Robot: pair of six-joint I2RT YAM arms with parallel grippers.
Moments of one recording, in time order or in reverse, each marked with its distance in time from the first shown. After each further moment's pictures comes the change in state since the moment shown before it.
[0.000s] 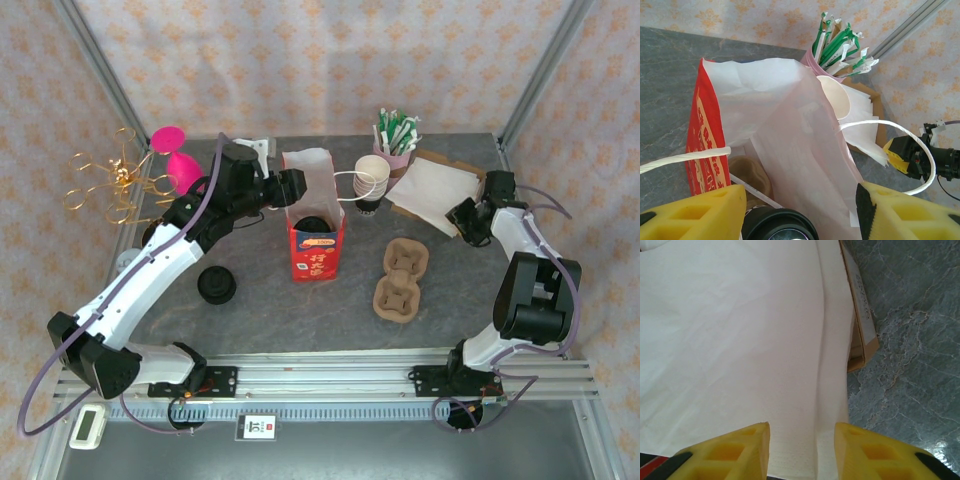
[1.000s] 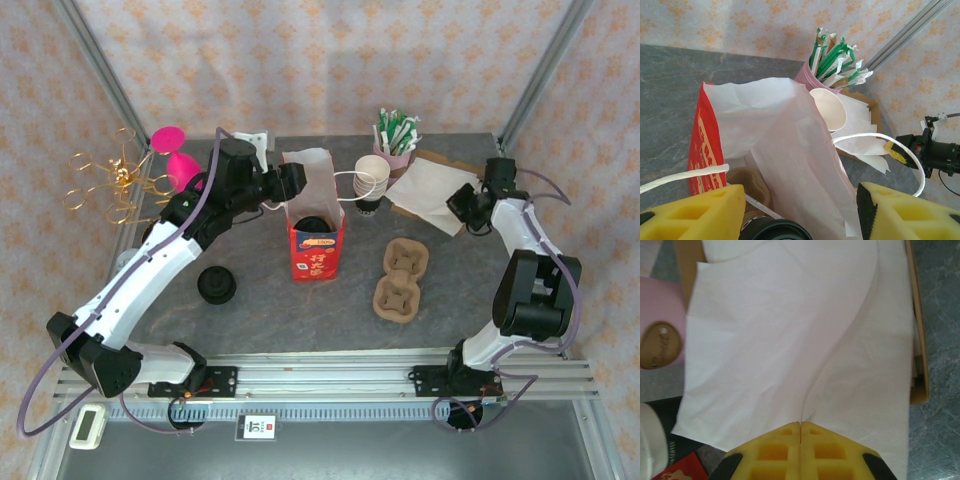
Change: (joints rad) left arm 0.000 0.007 0.051 -0.007 -0.021 0.026; right arm 0.021 0.016 0.107 0.008 -0.037 -0.042
